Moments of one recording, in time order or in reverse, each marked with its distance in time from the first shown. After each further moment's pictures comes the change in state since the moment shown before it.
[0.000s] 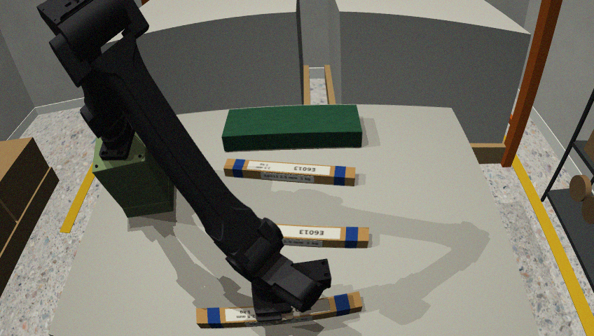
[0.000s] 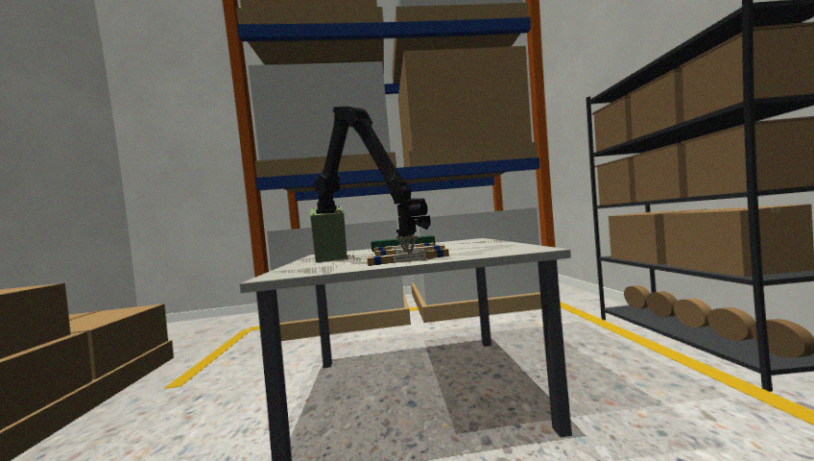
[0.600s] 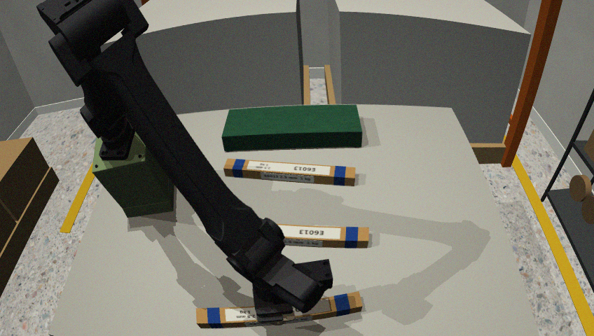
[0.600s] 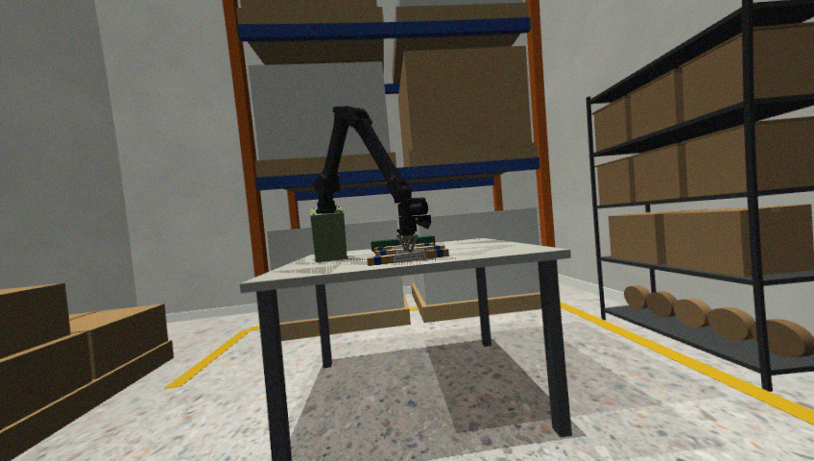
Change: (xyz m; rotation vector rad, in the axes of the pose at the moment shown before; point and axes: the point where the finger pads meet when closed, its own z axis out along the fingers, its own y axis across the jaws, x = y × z) arm -0.002 -0.003 -0.003 0.002 -0.002 0.001
